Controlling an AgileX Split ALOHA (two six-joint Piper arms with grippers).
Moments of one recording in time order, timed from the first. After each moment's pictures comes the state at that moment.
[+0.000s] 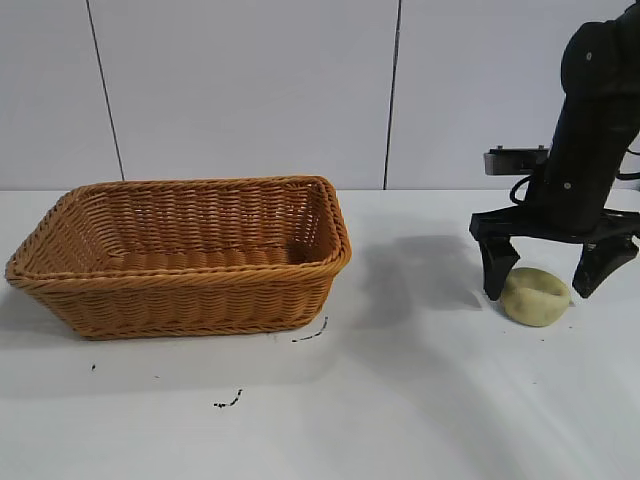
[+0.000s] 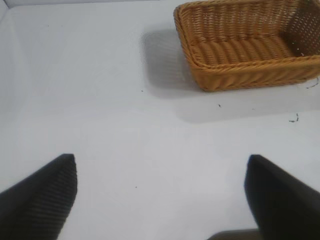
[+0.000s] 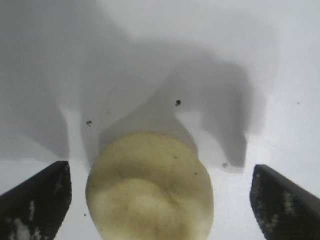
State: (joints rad) left arm -0.06 0.00 -0.50 0.04 1.06 0.03; right arm 0.09 2.16 -1.45 0.01 0.78 -0.01
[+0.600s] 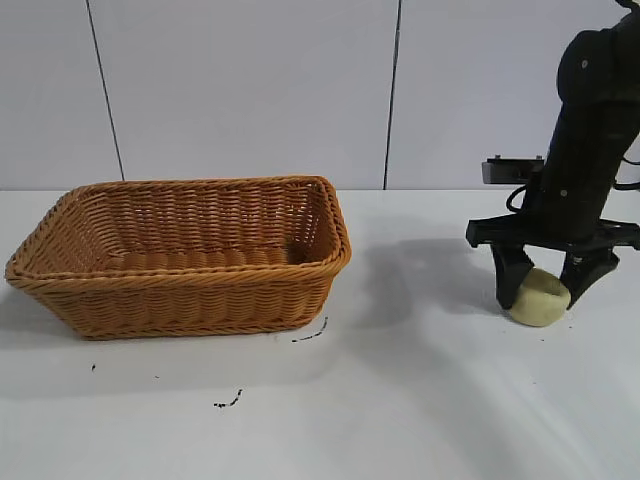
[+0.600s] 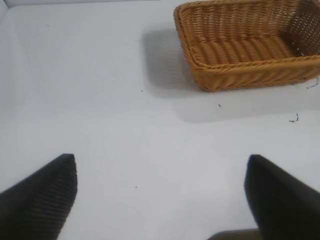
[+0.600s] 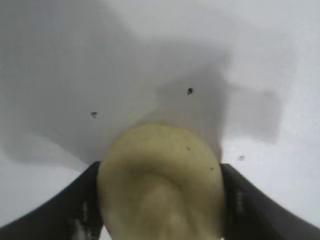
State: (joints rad) left arm -0.06 0.00 -0.50 0.04 1.06 0.03; right arm 0.09 2.18 -1.45 0.04 0.80 -0.01
